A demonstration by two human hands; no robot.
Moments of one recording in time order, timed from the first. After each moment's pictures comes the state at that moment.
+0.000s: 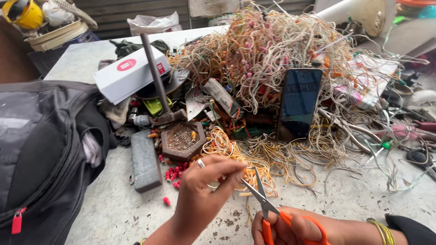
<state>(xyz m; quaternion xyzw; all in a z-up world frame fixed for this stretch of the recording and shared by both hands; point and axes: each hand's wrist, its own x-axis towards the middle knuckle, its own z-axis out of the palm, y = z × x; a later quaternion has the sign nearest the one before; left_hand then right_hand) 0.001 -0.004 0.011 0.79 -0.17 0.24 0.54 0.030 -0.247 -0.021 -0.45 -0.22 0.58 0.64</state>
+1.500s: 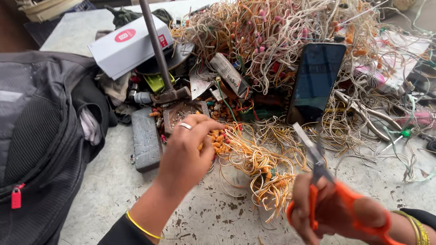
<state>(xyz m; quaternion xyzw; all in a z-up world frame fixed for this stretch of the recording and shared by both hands) 0.024 0.036 0.008 0.90 -0.13 0.30 0.30 0.042 -0.274 -0.027 -0.40 -0.30 0.45 0.74</state>
